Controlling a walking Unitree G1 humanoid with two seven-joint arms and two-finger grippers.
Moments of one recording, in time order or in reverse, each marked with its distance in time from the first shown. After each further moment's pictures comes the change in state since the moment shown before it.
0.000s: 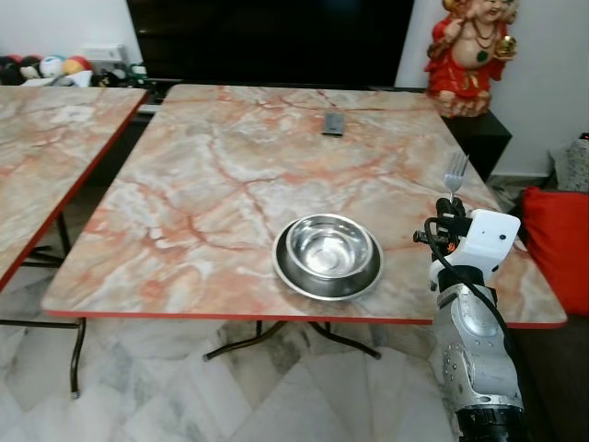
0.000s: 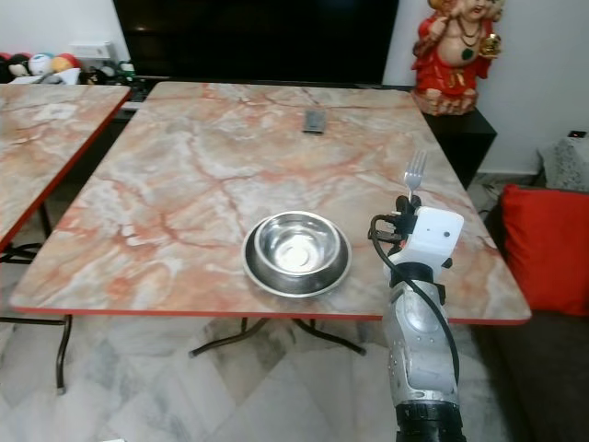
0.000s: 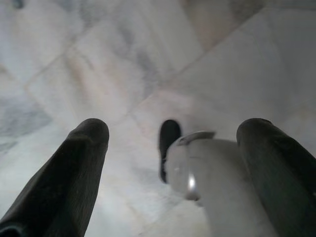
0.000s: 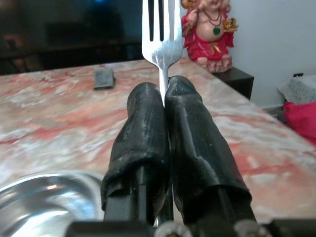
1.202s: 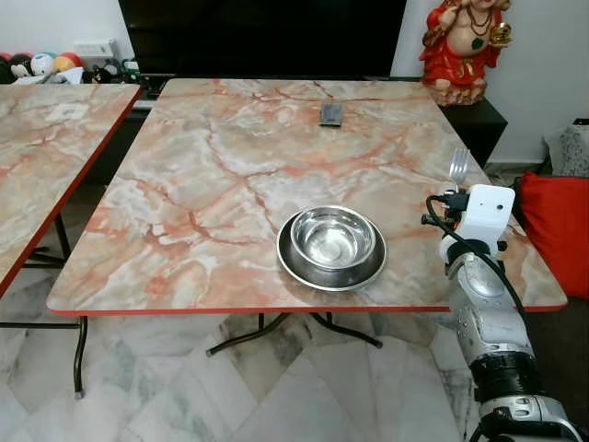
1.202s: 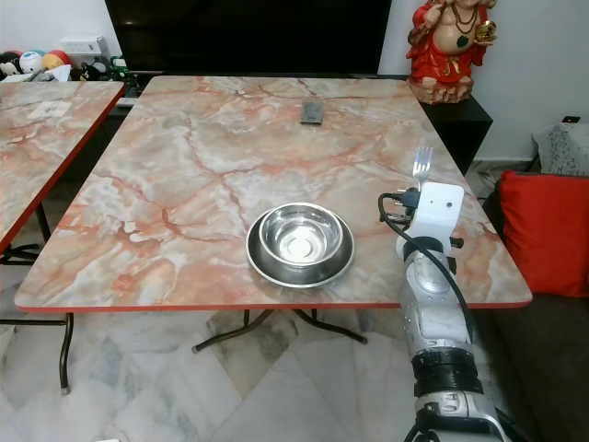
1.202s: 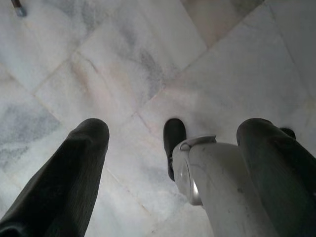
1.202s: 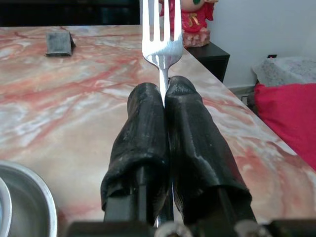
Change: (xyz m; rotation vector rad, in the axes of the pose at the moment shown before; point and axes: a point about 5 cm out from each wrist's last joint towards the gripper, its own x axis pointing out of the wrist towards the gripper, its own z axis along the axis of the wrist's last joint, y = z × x) left arm 0.000 0.004 0.002 0.006 -0.002 -0.001; right arm 0.040 -0.018 -0.002 -0.110 0.118 -0.030
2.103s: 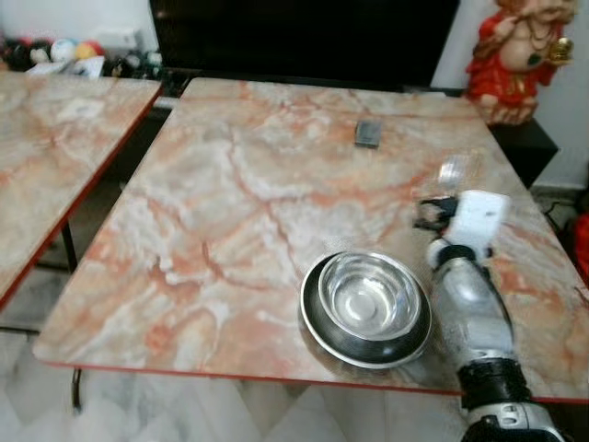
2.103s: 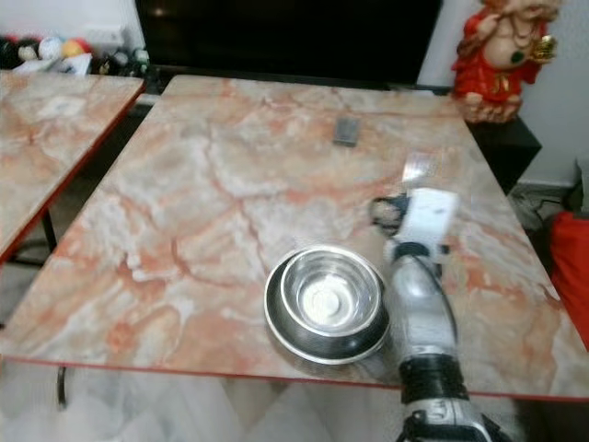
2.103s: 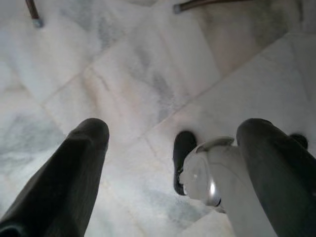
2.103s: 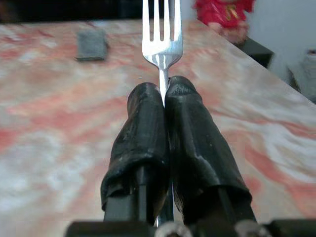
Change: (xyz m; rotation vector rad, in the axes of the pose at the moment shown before) left arm 0.000 0.004 0.003 0.007 -0.019 0.004; right arm -0.008 -0.001 -0.003 0.025 0.015 -0.045
